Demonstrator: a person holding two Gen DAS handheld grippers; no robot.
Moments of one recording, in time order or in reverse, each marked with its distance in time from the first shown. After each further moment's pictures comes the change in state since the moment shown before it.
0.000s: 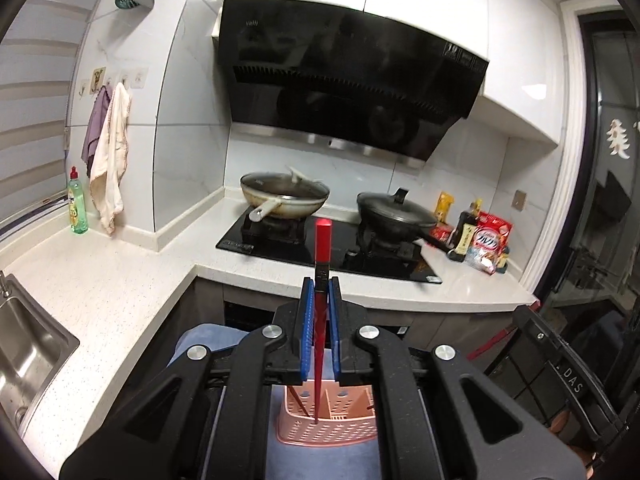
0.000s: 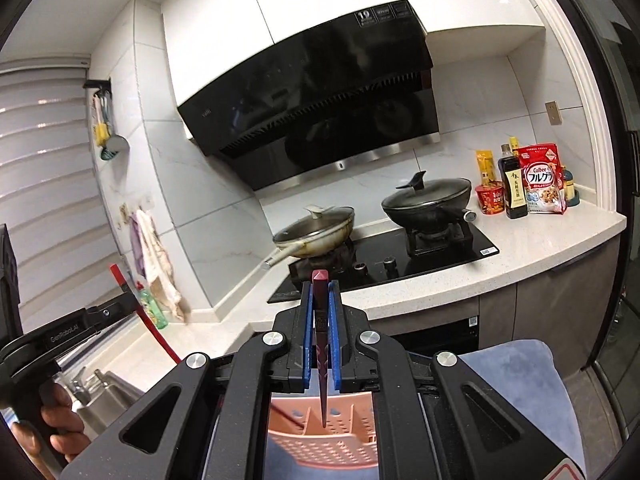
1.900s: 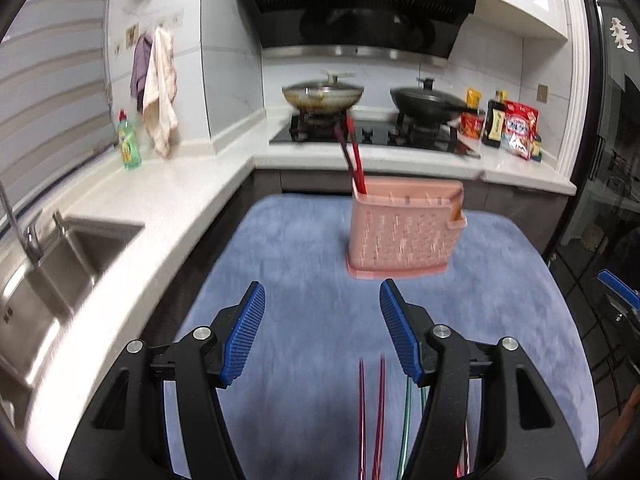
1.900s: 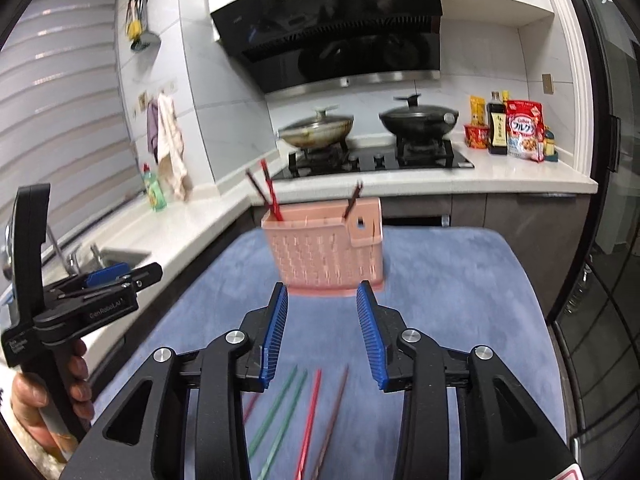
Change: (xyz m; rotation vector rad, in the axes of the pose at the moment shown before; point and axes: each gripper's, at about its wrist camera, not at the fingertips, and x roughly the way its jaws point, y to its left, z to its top) left arm -0.097 0.034 -0.193 0.126 0.248 0.166; right arm -0.146 0.024 -0.163 -0.151 0.267 -0.059
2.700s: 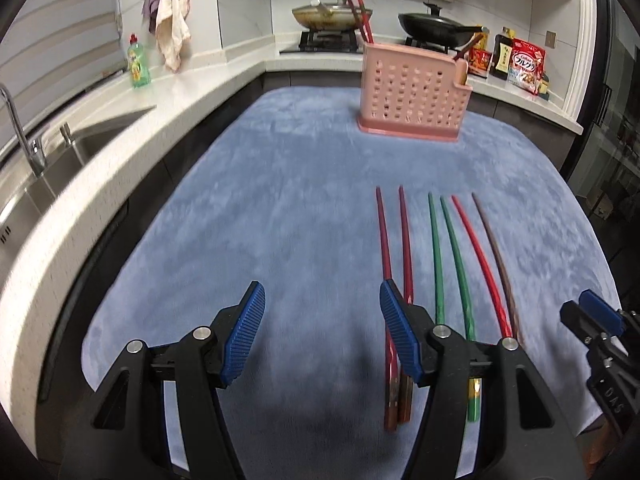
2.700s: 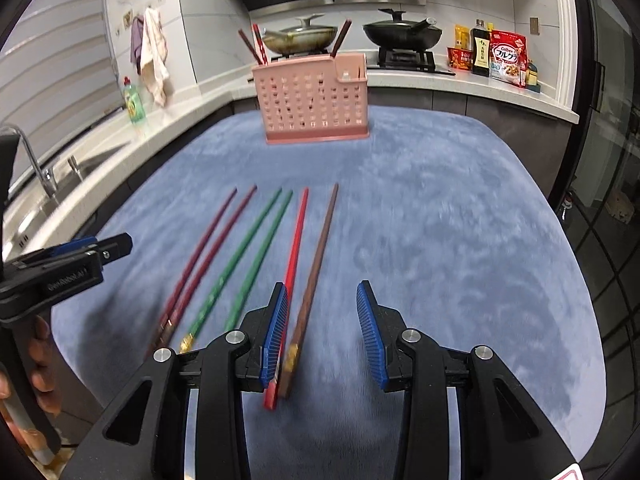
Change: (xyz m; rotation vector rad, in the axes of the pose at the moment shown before) left arm -0.004 0.008 -0.145 -0.022 0.204 0.026; right arm -0.001 0.014 -0.156 -0.018 0.244 -0.101
